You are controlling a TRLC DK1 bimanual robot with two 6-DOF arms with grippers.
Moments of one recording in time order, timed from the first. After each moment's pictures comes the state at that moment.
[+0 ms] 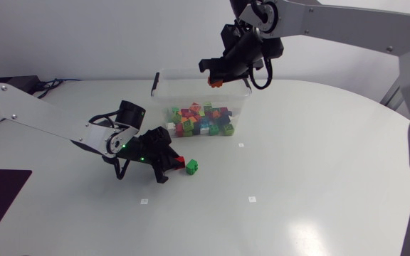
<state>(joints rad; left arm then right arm) -0.32 2.00 0.98 0.06 0.54 0.76 0.43 2.12 1.98 -0.71 -0.11 0.13</state>
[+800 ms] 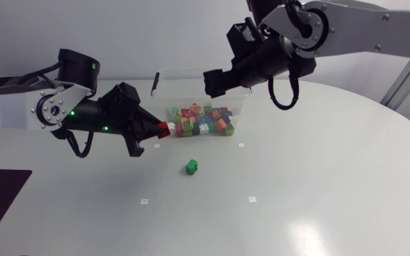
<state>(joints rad) -0.24 1.56 0.98 -0.19 0.57 0.74 0.52 1.72 1.48 -0.50 -0.07 0.01</state>
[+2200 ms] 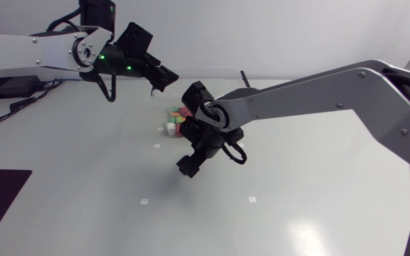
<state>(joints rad) -0.24 1.85 1.47 -0.15 0.38 0.45 0.69 2.09 1.44 -0.53 -0.06 -0.20</state>
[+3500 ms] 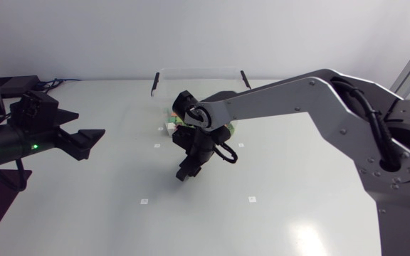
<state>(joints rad) 0.07 1.12 0.63 -0.05 0.35 0.49 0.71 2.23 1.60 -0.69 -0.09 -0.27</state>
